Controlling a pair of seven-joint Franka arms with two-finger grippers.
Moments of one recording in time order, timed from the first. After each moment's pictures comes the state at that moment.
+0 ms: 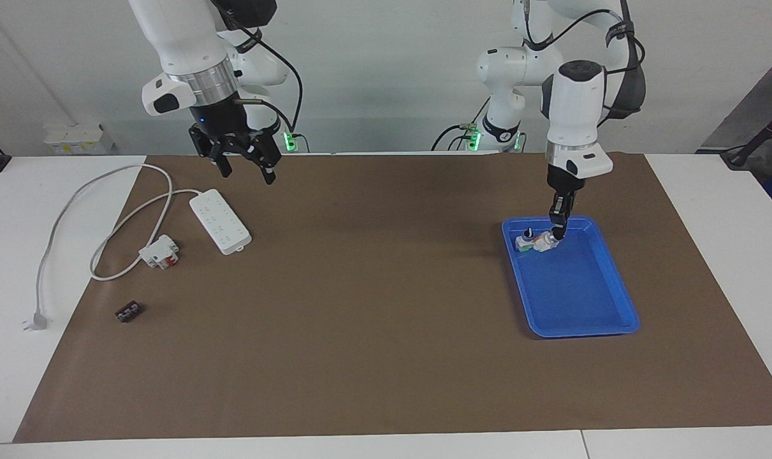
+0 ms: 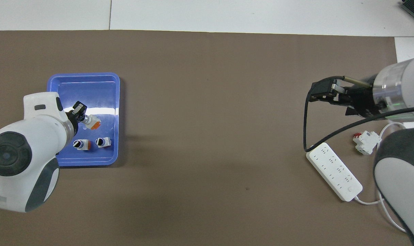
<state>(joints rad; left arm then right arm) -0.06 -0.13 -0.11 -2.31 0.35 2.49 -1.26 -0.13 -0.05 0.29 -1.63 0.08 1.73 0.47</state>
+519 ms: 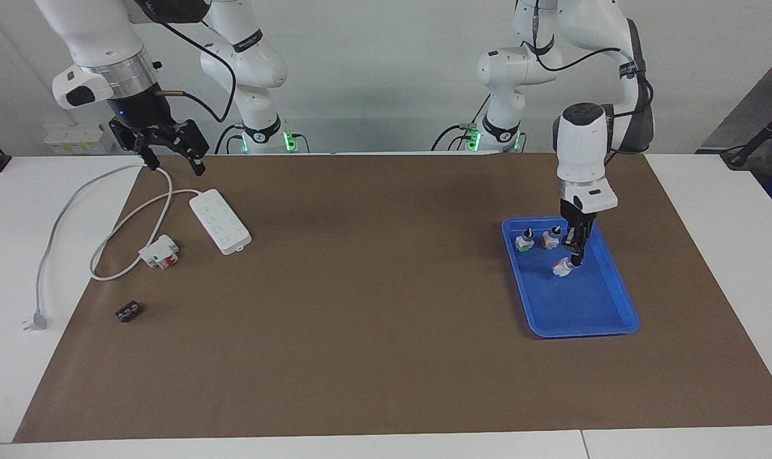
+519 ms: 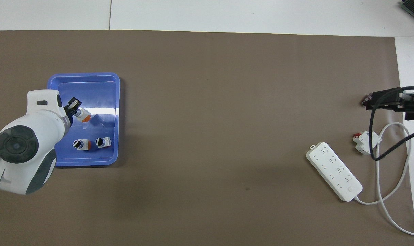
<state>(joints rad) 0.04 0.00 -0.11 -2.32 0.50 2.66 -1.26 -0.20 -0.09 0.15 -1.65 0.04 1.64 0.22</state>
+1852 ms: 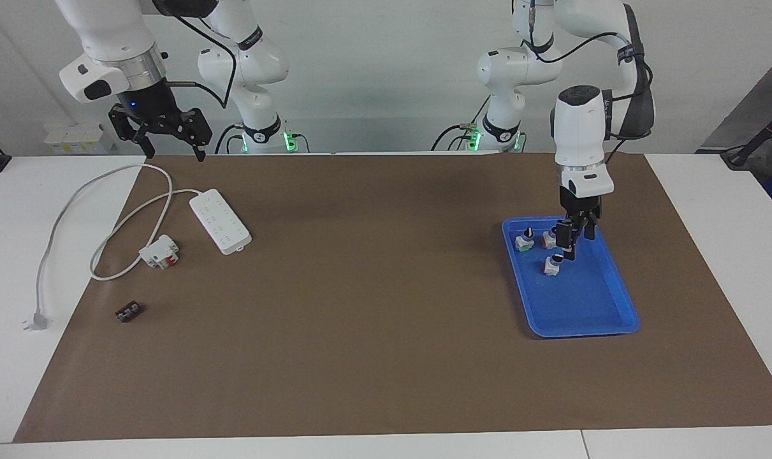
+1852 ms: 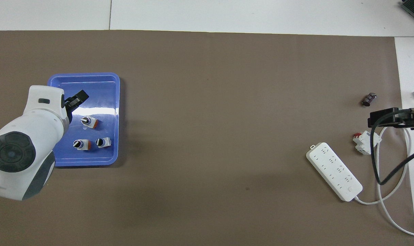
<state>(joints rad) 0.02 -0.08 -0.14 -2.29 0.51 2.65 -1.04 0.07 -0.12 -0.05 -1.67 -0.05 1.56 0.10</state>
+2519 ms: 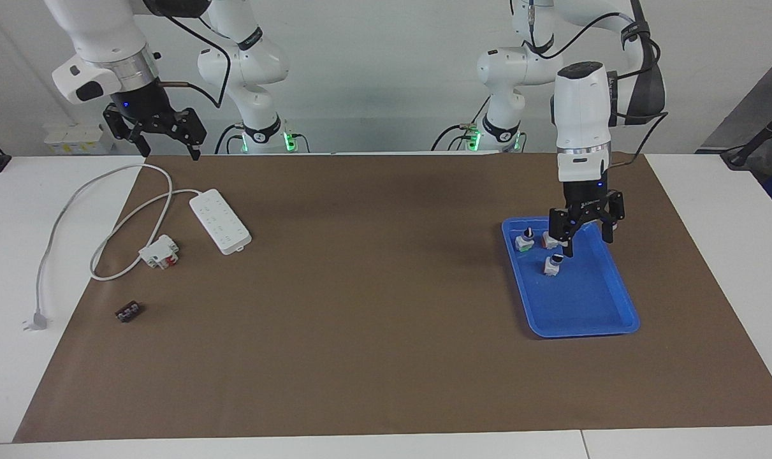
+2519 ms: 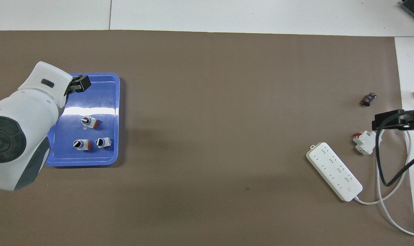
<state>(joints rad) -0.03 -0.06 -0.14 -2.10 0.50 2.53 -0.66 0.07 -0.12 -0.07 -1.66 -0.04 1.53 0.09</state>
